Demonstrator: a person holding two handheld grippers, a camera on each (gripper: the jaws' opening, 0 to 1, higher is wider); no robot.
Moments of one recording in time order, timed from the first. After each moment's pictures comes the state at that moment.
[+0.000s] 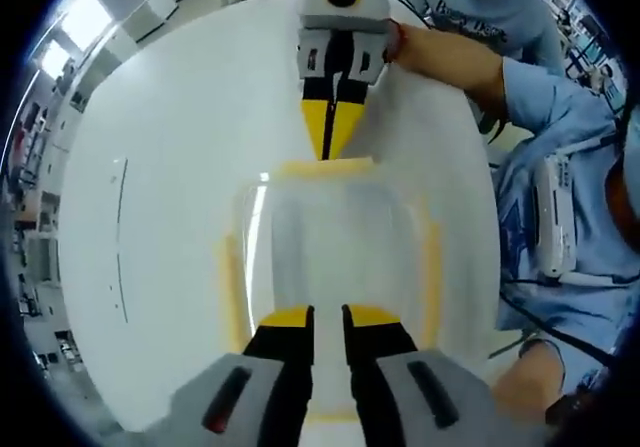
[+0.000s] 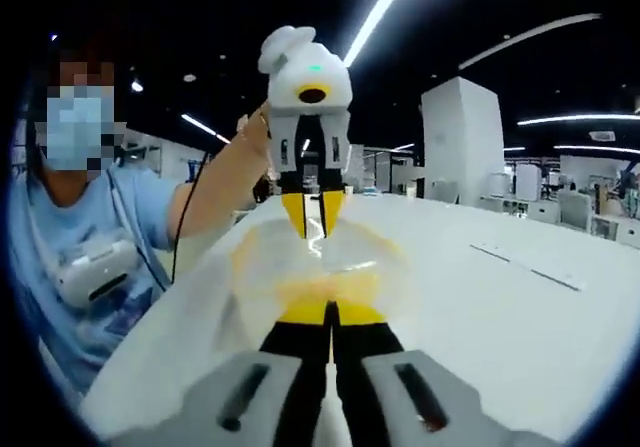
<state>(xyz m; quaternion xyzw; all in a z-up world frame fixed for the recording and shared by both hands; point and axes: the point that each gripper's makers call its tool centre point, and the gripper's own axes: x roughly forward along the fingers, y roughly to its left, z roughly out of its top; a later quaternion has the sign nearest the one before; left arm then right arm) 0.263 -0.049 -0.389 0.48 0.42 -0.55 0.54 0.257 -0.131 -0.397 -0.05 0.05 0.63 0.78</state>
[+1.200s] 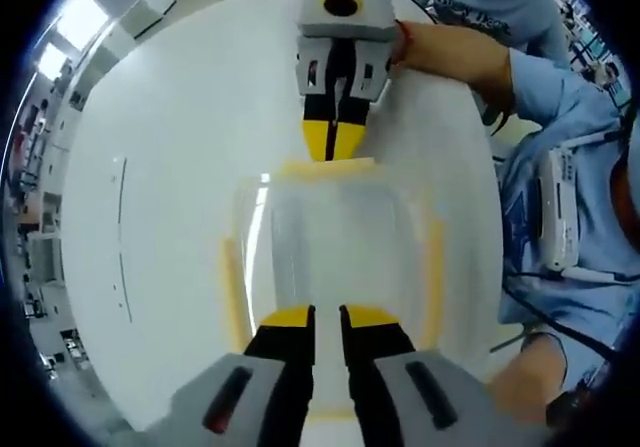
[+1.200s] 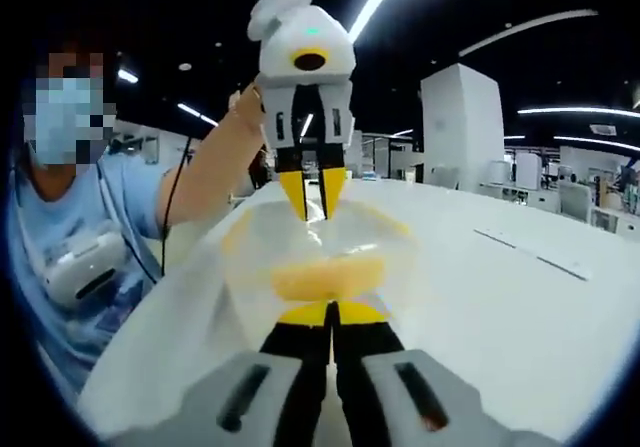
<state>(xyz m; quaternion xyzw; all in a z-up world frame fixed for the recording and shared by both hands) 0.263 -0.052 -0.391 0.50 0.43 -0.54 0.53 0.256 -0.119 -0.414 -0.07 0.08 0.63 0.77</state>
